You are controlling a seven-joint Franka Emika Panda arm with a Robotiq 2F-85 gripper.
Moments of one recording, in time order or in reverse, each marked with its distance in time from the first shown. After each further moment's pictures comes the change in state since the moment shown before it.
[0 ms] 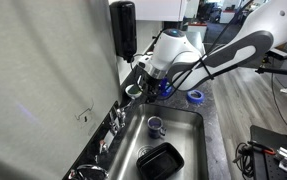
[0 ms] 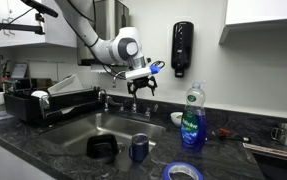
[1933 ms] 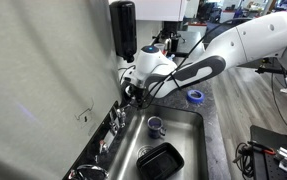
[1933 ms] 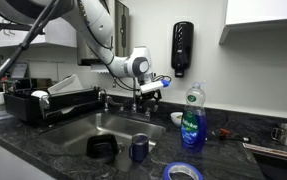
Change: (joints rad) arm -0.013 0.345 0.045 0.416 -0.021 -0.156 -0.266
